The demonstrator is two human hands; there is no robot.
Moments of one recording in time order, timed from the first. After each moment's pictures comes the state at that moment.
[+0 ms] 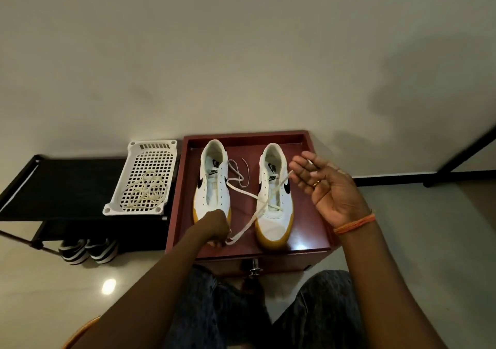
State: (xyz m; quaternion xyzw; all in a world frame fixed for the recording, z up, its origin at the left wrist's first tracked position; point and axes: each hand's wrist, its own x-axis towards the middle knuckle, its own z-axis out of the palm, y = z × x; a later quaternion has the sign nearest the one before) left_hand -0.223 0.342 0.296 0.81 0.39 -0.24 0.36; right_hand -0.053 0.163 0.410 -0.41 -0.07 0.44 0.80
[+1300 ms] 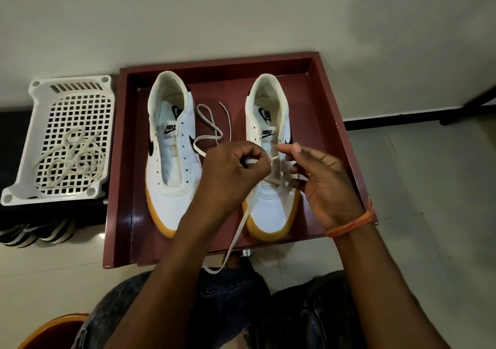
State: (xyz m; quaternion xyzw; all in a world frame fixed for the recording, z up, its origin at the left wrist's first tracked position) left_hand -0.136 0.328 0.278 0.81 0.27 0.18 0.50; right_hand -0.033 0.197 0.274 -0.63 -0.09 0.38 0.67
